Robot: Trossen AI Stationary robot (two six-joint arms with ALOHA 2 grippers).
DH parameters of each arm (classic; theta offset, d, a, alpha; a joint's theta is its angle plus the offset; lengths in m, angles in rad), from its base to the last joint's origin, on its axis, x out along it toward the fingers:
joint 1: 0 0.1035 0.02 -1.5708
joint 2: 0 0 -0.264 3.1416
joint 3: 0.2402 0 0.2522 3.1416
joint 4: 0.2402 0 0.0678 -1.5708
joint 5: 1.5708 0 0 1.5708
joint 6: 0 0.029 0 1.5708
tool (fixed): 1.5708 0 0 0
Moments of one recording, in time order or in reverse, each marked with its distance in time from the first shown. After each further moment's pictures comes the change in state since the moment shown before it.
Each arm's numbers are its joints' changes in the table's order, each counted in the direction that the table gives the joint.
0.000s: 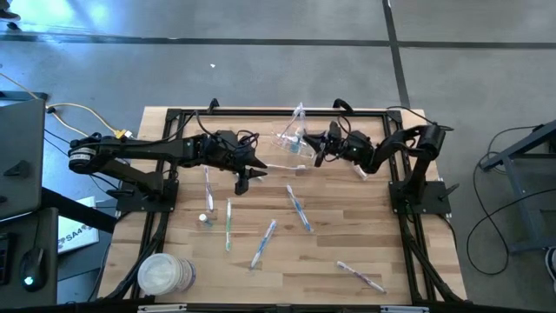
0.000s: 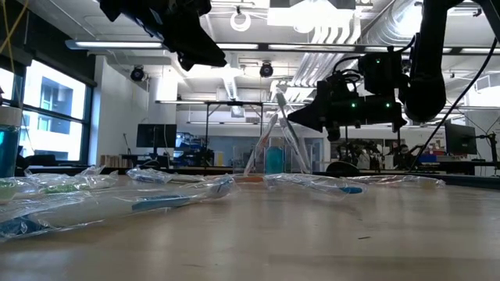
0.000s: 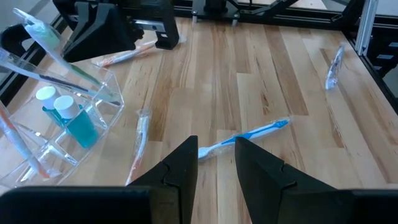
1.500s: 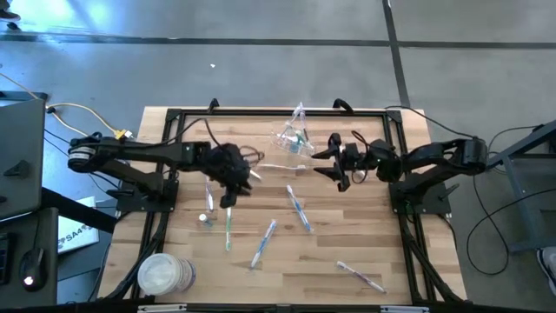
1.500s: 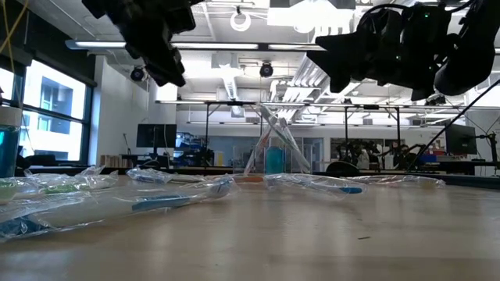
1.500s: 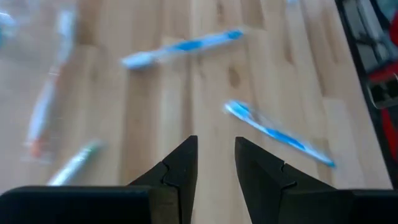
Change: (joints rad) left arm -0.080 -0.008 0.000 0.321 0.135 -0.071; right arm 0.165 -0.400 -0.133 0.046 -0.337 -0.074
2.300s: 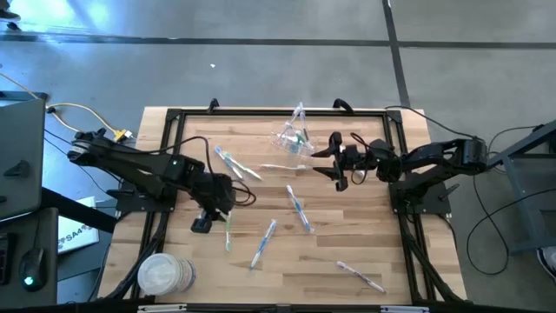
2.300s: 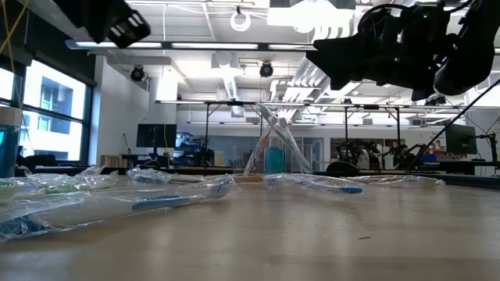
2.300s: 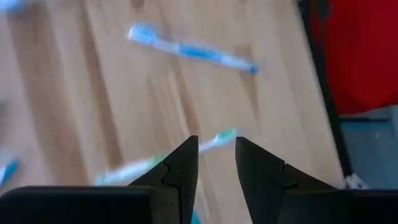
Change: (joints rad) left arm -0.308 -0.014 0.193 0.446 -0.052 -0.031; right arm 0.000 0.000 0.002 0.017 0.022 -0.102
